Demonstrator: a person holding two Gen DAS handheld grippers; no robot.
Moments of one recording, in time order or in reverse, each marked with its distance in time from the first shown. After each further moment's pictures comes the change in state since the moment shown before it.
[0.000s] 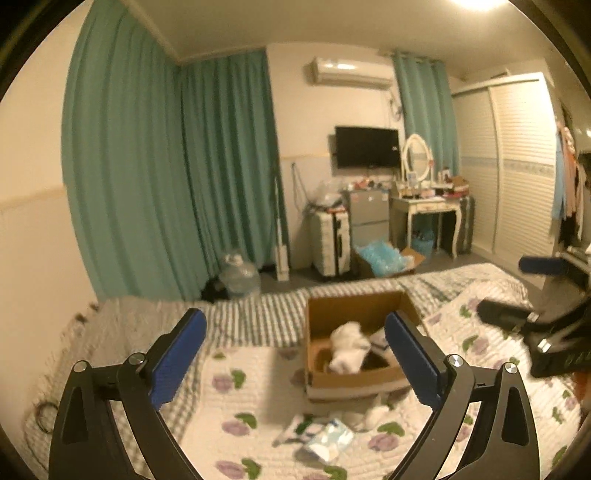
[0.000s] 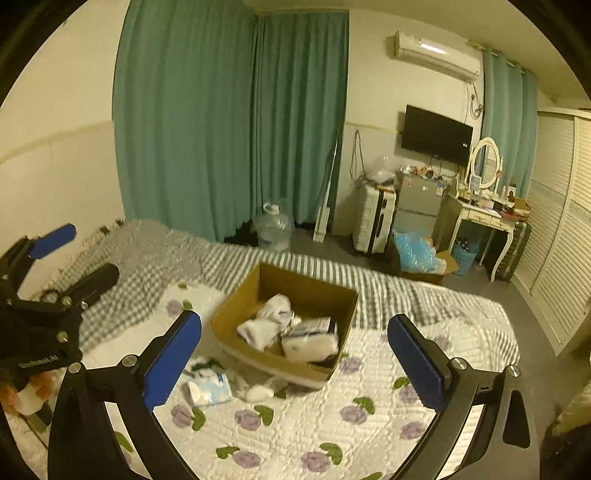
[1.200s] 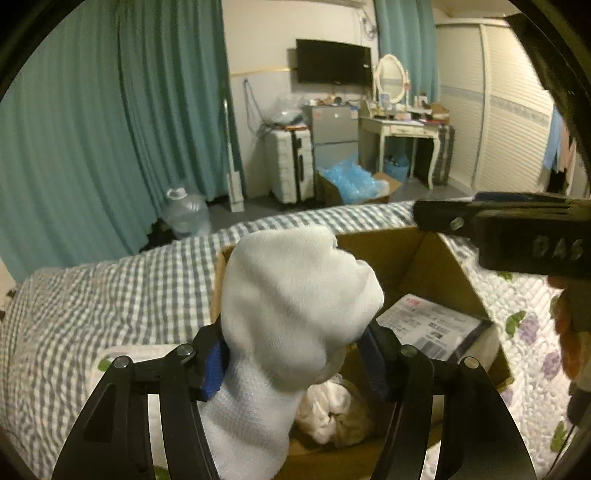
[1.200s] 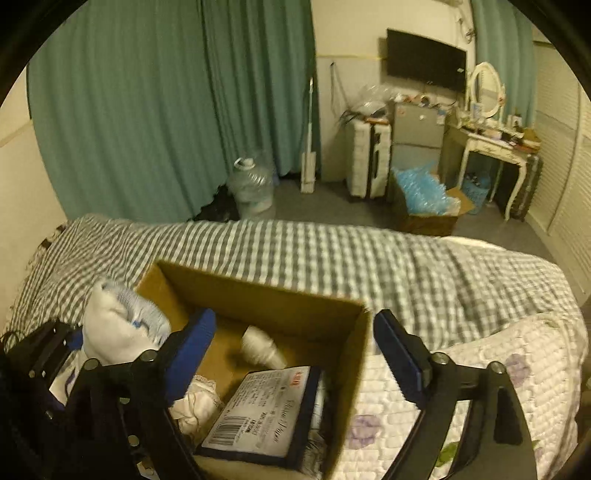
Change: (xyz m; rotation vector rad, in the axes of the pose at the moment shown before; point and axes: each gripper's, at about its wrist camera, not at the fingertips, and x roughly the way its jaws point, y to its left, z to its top) left arm 0.251 -0.074 -0.051 0.046 0.329 -0.162; right arm 0.267 -0.087 0.017 0.172 0.178 -0.009
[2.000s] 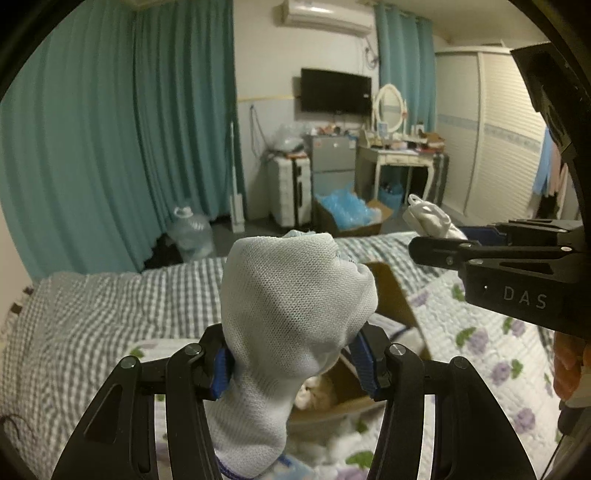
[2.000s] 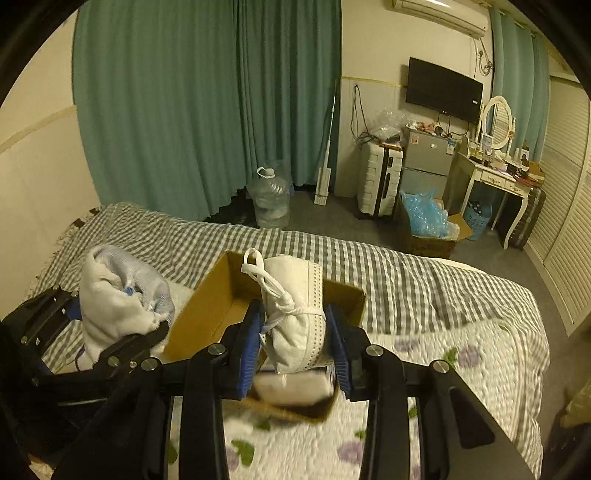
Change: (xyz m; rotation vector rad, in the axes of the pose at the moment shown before) left arm -0.109 0.002 0.008 -0.044 -0.097 -0.012; right arm -0.106 0.039 -0.005 -0.116 -0.010 0.030
